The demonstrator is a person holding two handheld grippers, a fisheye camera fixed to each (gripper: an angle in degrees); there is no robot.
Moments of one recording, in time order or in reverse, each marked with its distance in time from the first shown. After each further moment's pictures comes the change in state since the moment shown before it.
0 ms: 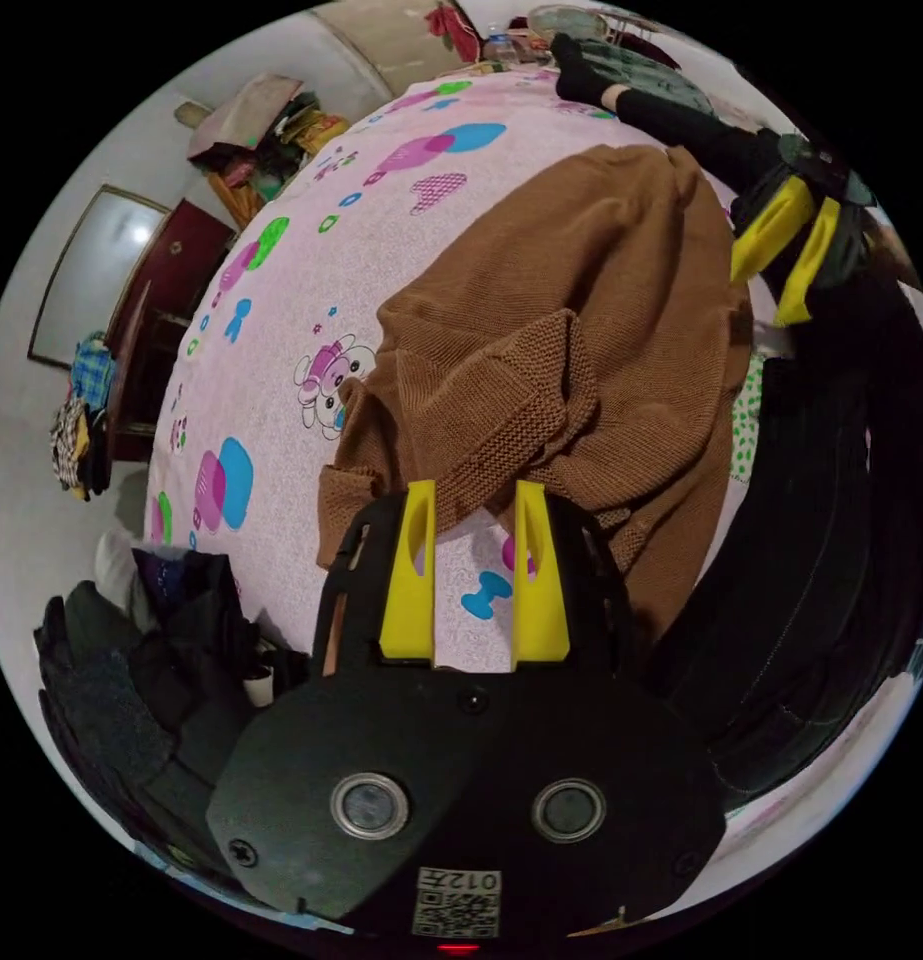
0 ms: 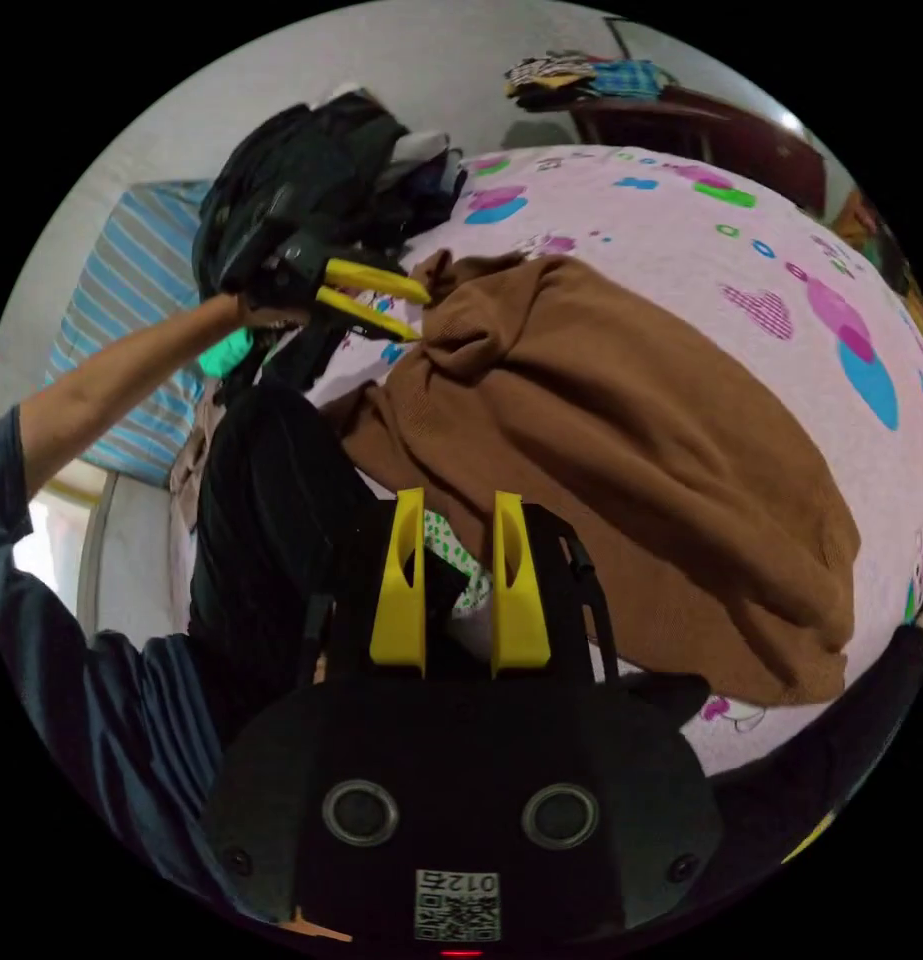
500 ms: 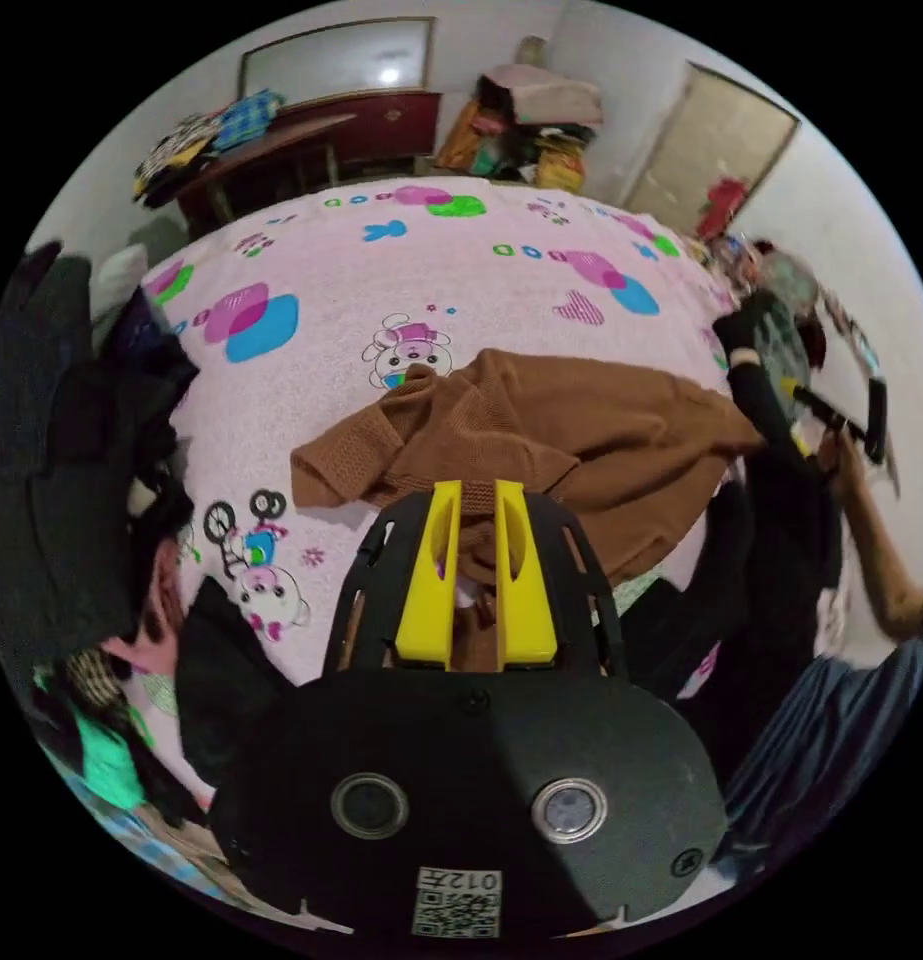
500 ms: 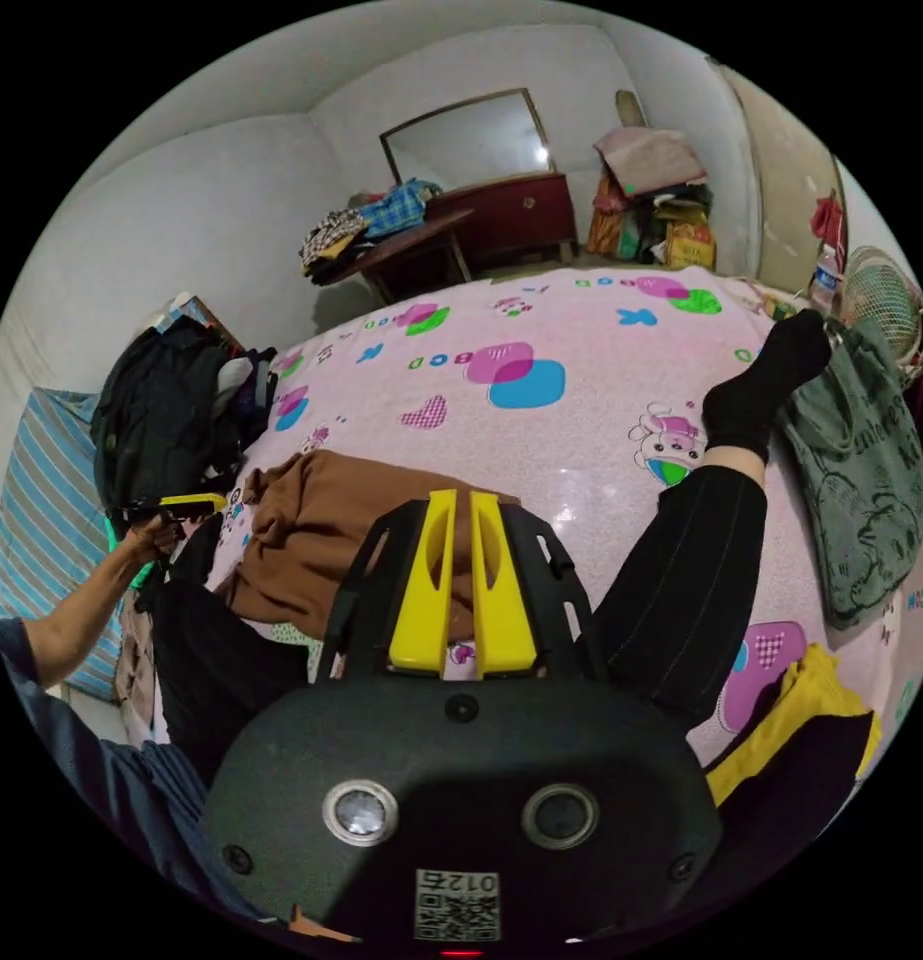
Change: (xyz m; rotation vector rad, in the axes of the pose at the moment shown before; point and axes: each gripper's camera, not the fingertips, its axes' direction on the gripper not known) left arm -0.063 0.107 -0.038 0.153 0.267 -0.689; right arm 0.117 0.066 -0.104 0.510 0.280 0.454
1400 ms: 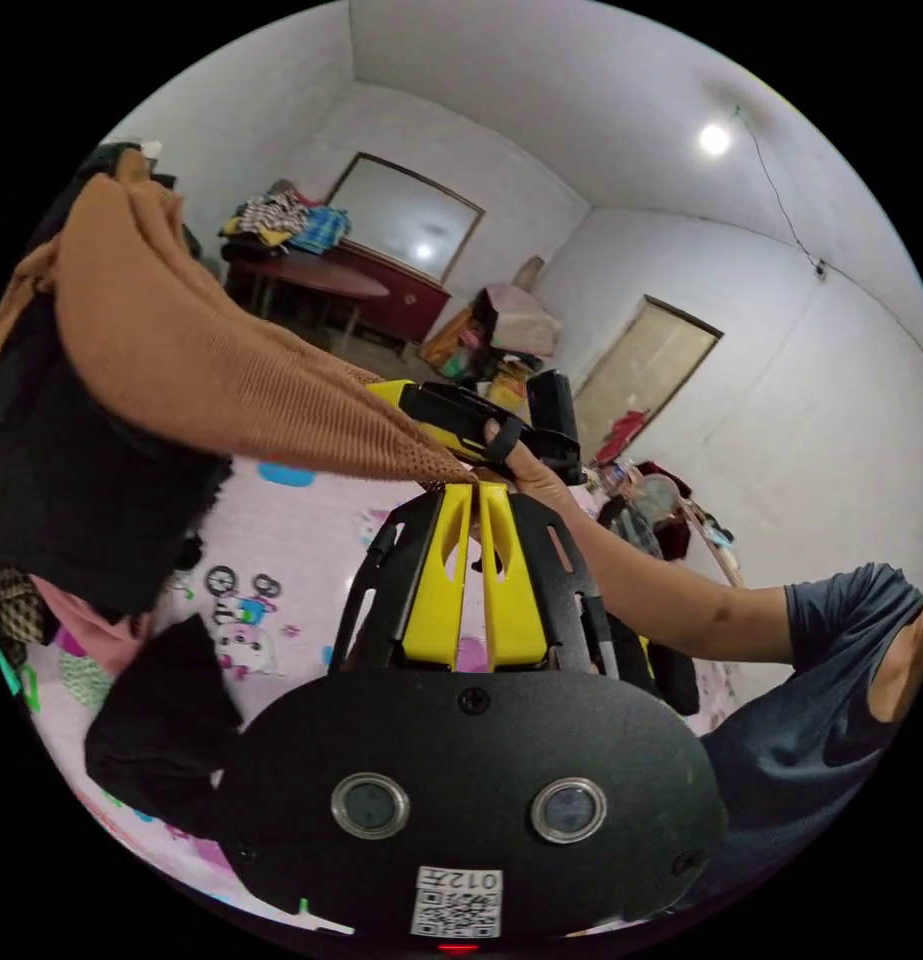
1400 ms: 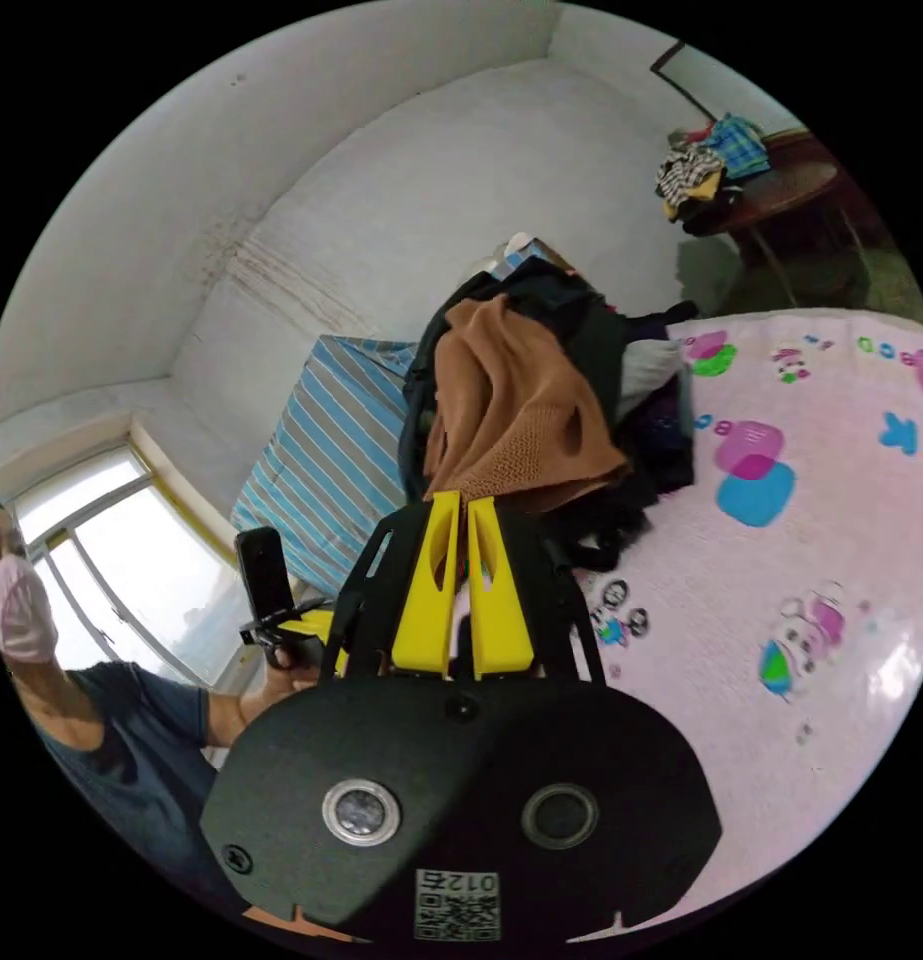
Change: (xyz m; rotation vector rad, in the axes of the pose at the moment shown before) left arm -0.148 0.154 -0.192 0.589 0.402 -0.252; right arm -0.293 -0.125 0.175 -0.145 -0.983 -0.309
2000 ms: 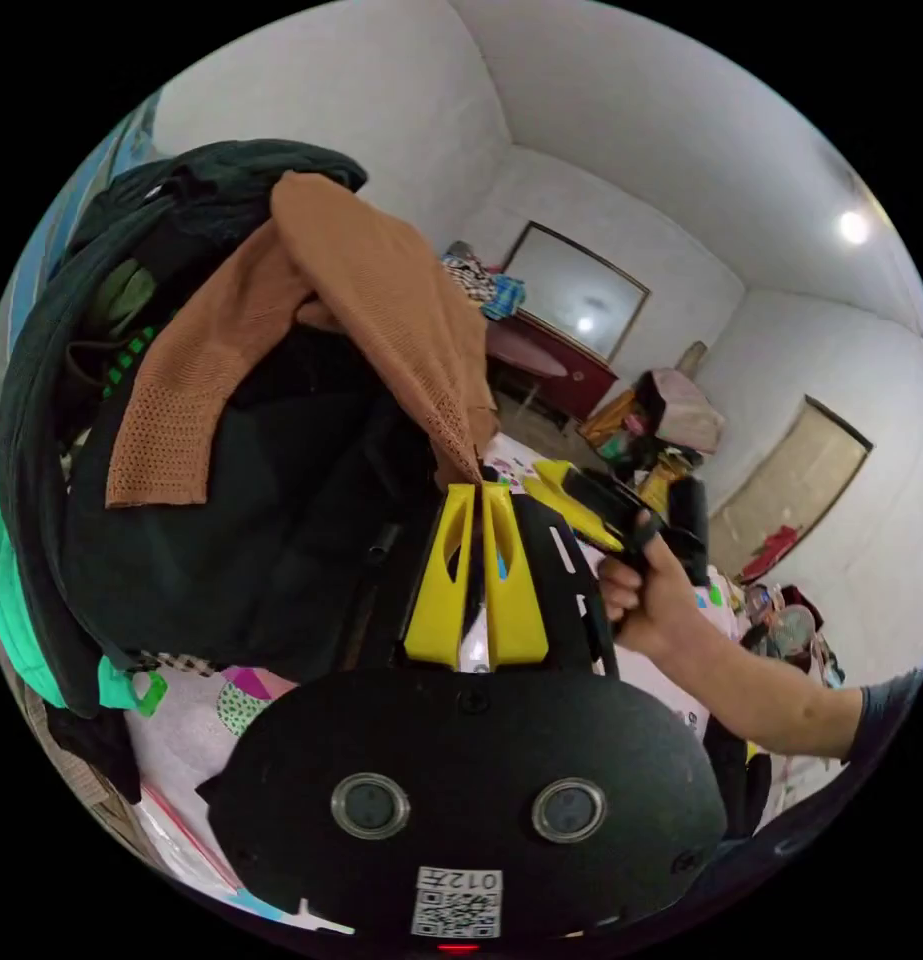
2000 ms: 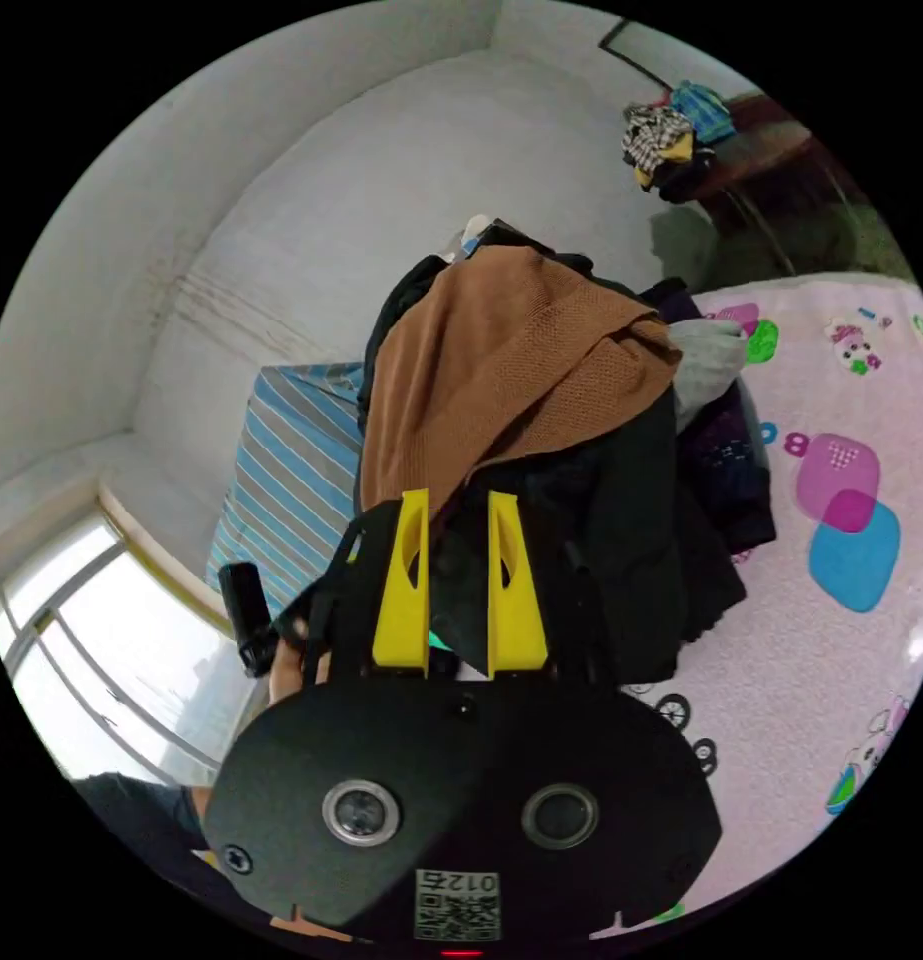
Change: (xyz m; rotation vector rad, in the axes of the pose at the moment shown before) left arm -0.164 -0.031 -0.118 0.233 -0.458 -0.192; right arm -0.014 -0.055 0.161 0.031 -0.074 0.160
